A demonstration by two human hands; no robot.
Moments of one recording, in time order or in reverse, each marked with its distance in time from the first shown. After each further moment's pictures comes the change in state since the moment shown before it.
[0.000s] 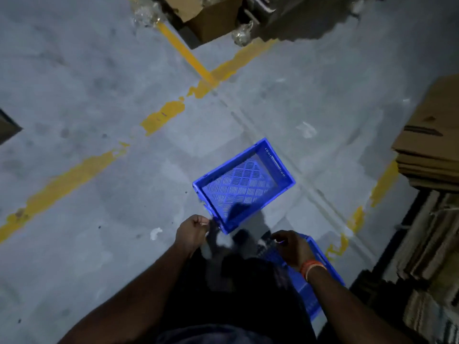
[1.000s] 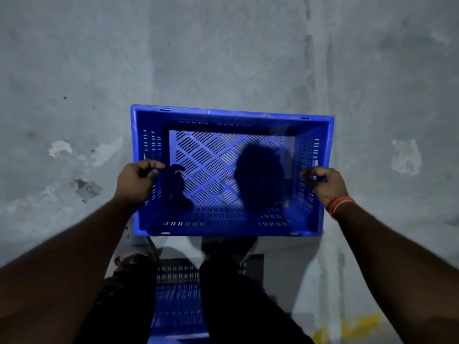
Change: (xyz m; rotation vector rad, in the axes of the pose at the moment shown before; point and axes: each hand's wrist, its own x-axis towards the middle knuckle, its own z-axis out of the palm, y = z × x) left_hand 0.359 -0.147 0.220 -0.139 0.514 -0.064; right_hand 0.594 0.158 -0.025 -0.095 -0.109 -0.373
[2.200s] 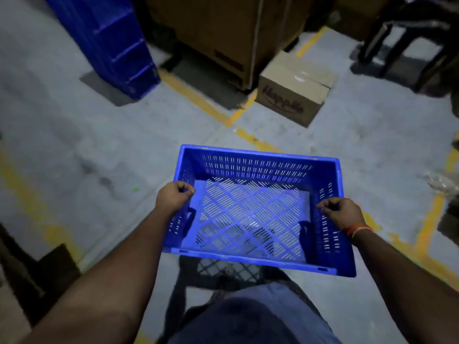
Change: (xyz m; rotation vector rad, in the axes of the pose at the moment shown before) left_hand -0.434 -0.131 -0.632 -0.424 0.659 -0.295; right_hand -0.438 -0.724 0.096 -0.555 -0.242 -0.723
